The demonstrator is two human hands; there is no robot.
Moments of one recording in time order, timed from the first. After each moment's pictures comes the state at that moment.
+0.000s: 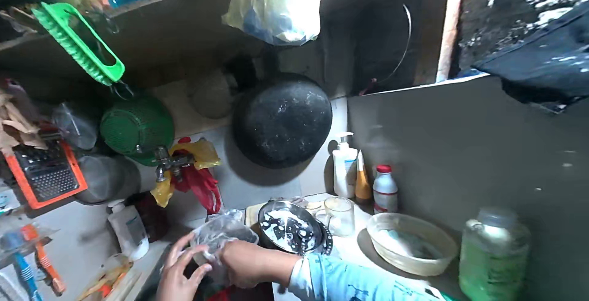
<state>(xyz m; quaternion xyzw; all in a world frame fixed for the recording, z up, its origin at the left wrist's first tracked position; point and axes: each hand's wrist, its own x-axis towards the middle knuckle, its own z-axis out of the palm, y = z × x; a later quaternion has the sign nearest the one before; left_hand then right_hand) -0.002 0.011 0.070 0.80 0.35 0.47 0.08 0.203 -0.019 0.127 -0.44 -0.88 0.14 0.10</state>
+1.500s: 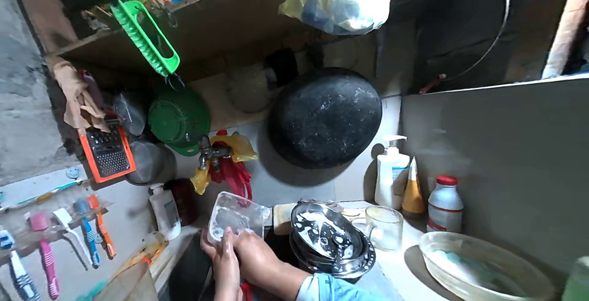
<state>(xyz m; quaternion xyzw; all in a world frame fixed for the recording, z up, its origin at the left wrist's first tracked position) 0.063 -0.001 0.082 0.43 0.45 0.68 0.40 0.153 -0.004 0.108 -0.48 -0.83 0.11 0.25</state>
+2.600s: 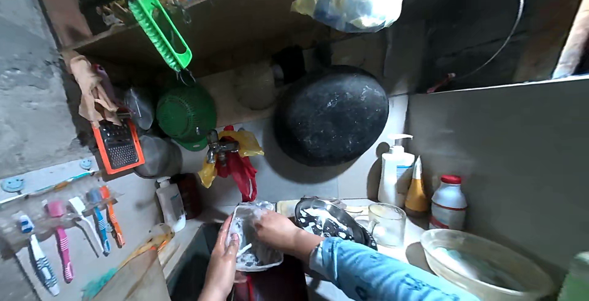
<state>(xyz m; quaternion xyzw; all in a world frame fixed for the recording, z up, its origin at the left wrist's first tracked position) 0.021 -0.025 0.096 0.58 0.50 0.46 0.44 0.199 0.025 0.120 -0.42 -0.90 -0.13 0.02</state>
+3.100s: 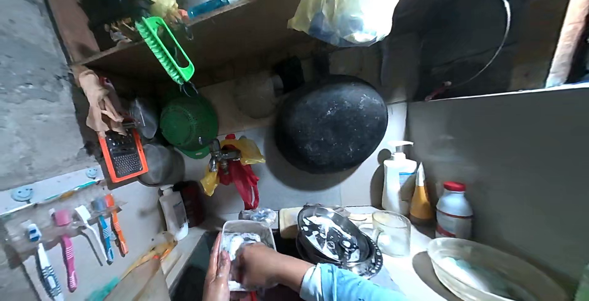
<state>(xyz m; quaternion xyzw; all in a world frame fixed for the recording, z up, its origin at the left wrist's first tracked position) 0.006 -0.029 0.061 0.58 0.42 0.57 0.40 0.153 0.003 0.111 -0.43 -0.88 0.17 0.08</state>
